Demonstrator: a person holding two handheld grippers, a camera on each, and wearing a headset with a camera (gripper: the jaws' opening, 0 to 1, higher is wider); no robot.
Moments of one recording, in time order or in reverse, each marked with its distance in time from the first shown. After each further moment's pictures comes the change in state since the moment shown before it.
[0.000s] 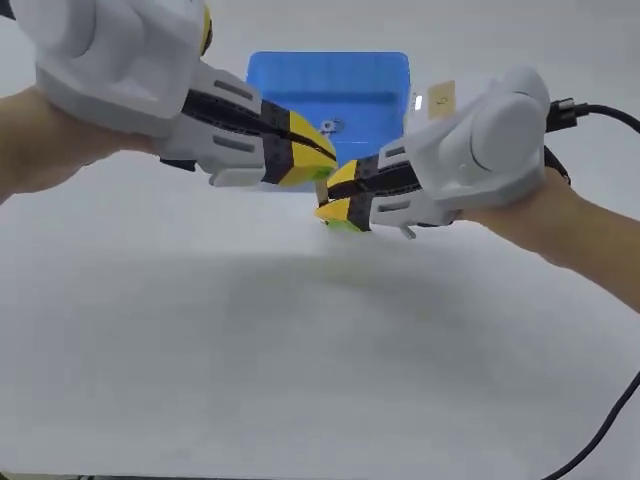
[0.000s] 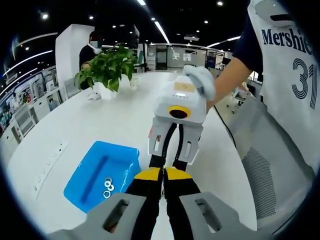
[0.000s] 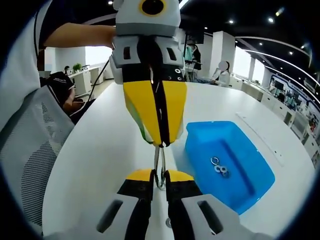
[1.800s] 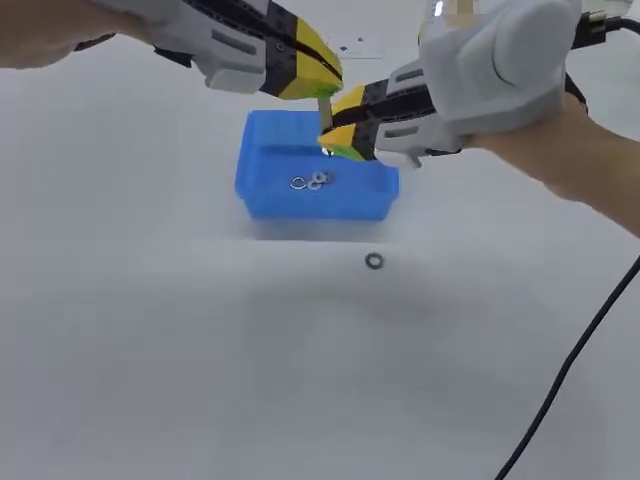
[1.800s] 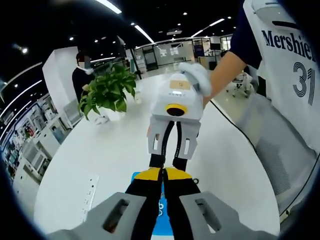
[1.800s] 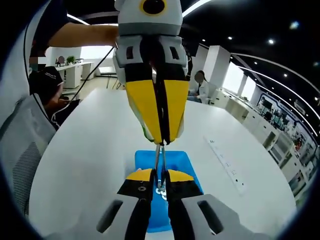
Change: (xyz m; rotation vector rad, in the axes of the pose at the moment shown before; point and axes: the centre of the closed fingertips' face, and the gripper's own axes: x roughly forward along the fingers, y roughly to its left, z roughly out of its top) left arm -0.023 0.067 0.067 0.246 0.024 0.026; right arm -0.036 -0.086 0.056 -0.127 -0.034 -0.145
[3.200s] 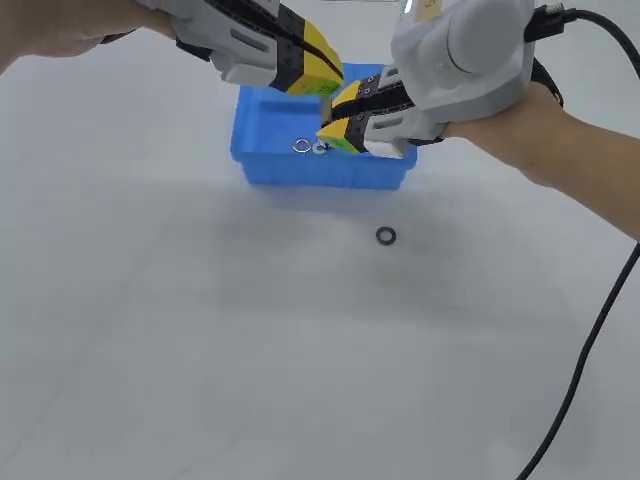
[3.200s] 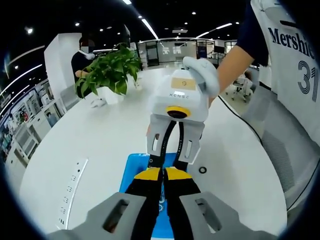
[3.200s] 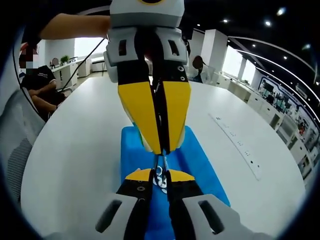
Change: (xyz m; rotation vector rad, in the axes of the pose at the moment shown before) left arm 0.030 0.010 -0.053 -0.094 0.013 -0.045; right arm 0.043 -0.007 -0.051 0.083 0.091 0.029
